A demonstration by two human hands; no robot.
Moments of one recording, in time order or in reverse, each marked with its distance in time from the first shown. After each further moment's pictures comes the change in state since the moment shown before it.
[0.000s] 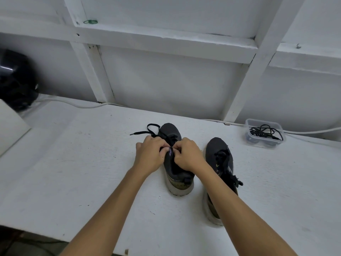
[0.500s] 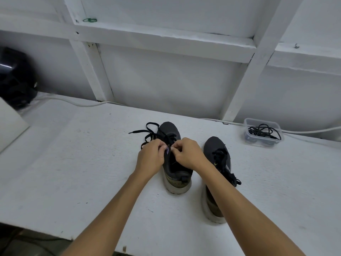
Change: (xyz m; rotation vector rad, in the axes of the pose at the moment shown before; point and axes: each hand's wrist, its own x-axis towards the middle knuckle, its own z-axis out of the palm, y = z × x) left_hand -0.010 0.001 0.016 -0.262 0.087 -0.080; right_hand -0.002 0.006 -0.007 0.099 -0.047 -0.012
